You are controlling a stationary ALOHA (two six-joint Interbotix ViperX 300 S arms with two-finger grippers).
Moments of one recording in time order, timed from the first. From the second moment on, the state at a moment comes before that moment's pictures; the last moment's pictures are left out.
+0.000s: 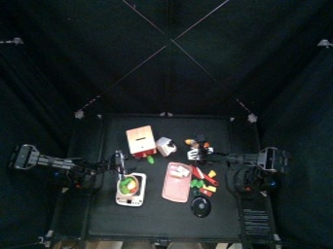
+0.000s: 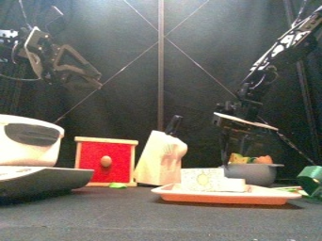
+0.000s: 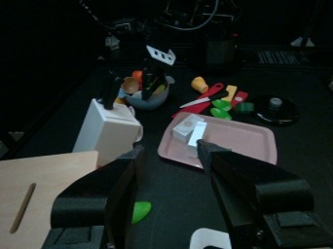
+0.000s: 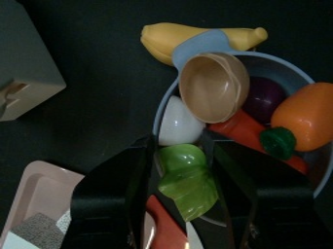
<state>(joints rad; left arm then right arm) -0.04 -0.62 1.19 -0.65 -0.48 0.63 -0.27 -0.15 0.80 -0.67 0.59 1.60</state>
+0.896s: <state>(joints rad) -0.04 -0.62 1.19 -0.65 -0.48 0.63 -0.12 -0.29 0.80 -0.74 0.74 1.60</state>
